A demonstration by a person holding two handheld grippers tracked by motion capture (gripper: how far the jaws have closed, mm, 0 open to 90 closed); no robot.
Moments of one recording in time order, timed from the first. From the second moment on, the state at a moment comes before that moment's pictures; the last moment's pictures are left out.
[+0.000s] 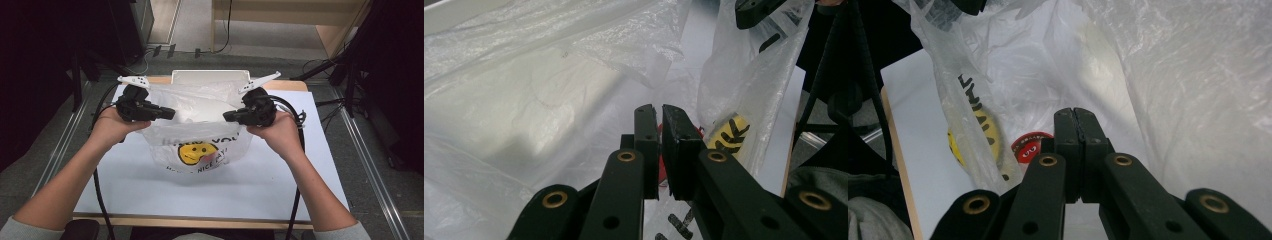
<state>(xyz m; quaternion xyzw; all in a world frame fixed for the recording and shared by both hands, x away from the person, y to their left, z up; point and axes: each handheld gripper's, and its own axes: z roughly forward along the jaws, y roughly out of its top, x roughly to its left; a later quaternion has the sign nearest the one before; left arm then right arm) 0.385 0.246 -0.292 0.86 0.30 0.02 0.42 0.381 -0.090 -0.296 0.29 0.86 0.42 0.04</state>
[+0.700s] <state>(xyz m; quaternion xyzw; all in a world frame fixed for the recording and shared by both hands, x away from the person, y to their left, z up) 0.380 0.240 -0.325 0.86 0.31 0.01 0.41 0.375 -0.096 -0.329 0.32 0.86 0.40 0.02</state>
